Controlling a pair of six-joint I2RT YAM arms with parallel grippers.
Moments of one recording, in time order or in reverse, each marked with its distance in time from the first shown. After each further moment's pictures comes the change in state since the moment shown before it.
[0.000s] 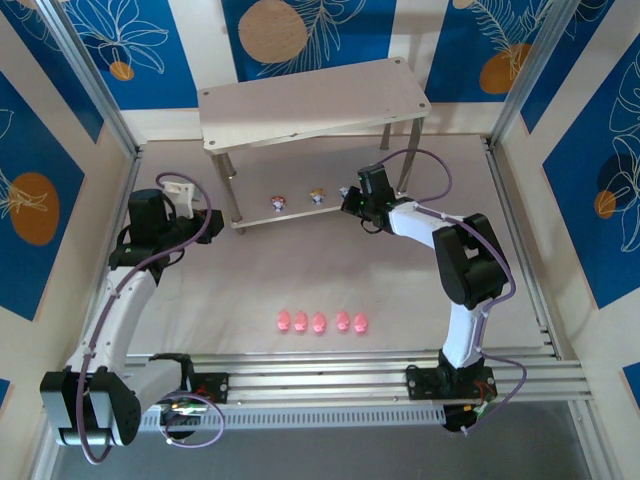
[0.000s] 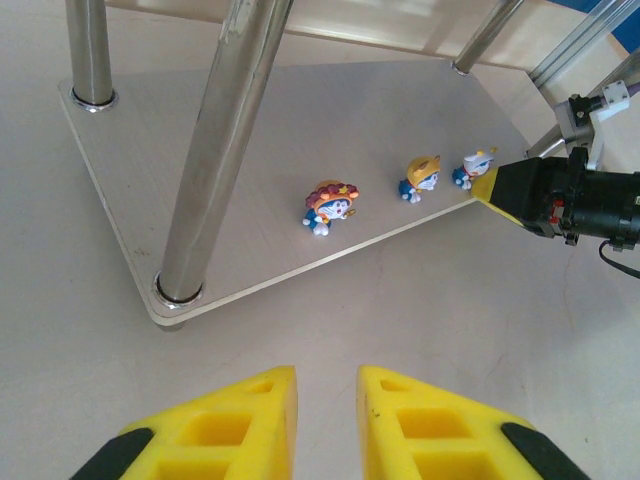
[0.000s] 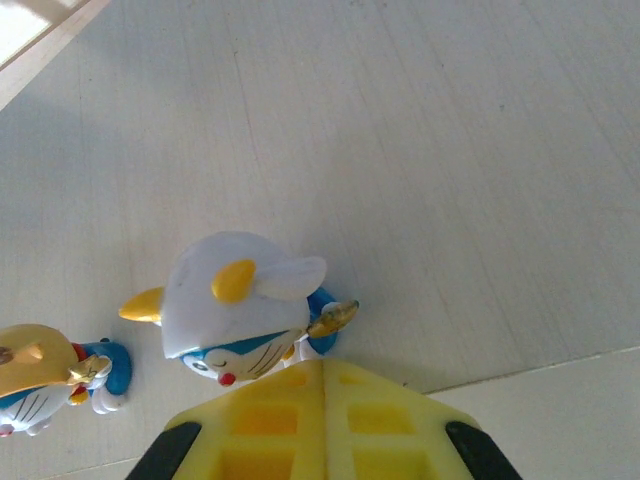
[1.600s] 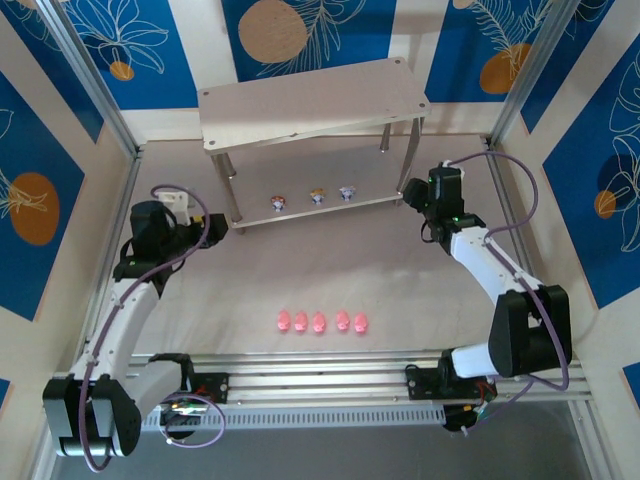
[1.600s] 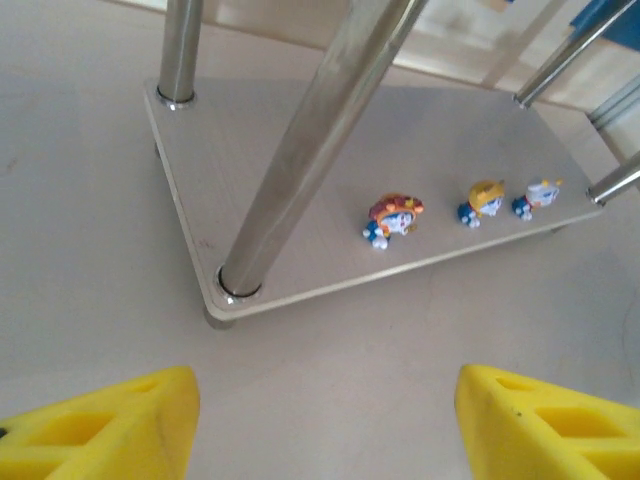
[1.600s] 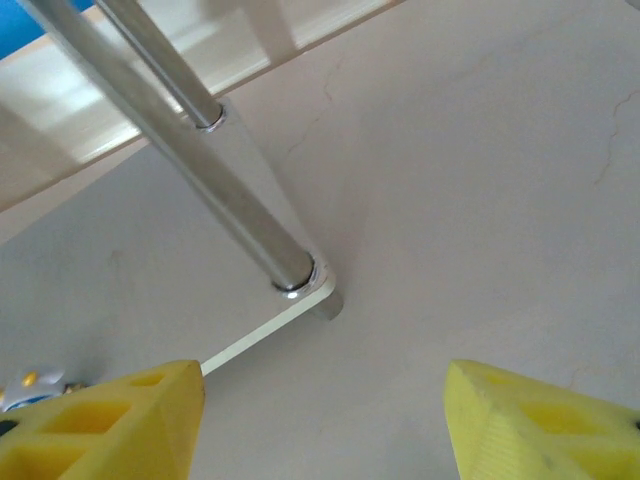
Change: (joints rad) left arm 0.005 -0.055 -0.125 0.147 -0.122 -0.084; right arm -0.259 -0.499 -0.270 -0.080 0.204 -0.185
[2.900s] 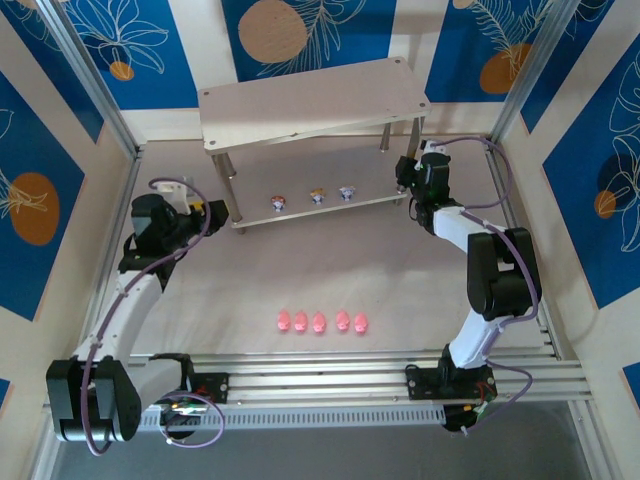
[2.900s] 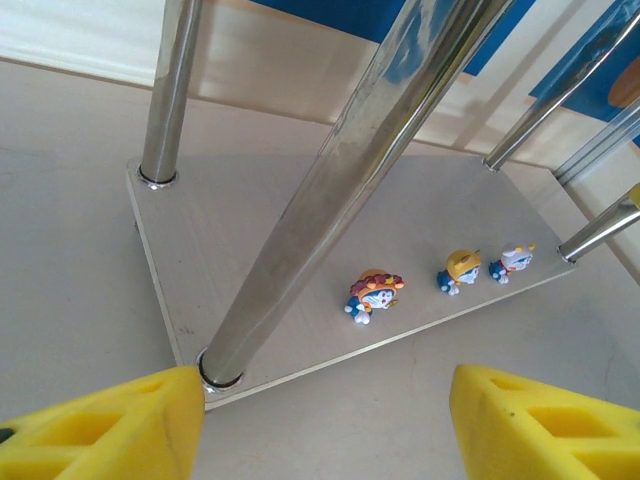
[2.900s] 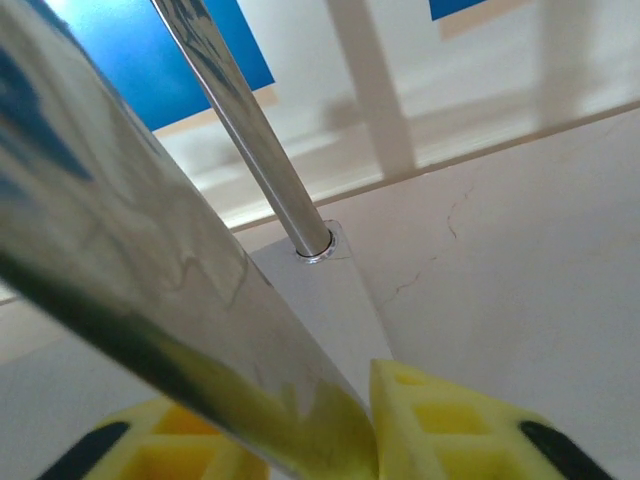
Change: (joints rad) left arm 0.001 0.082 -0.006 0.205 0.032 -0.051; right arm -0.025 0.349 0.112 0.504 -0.130 -0.132
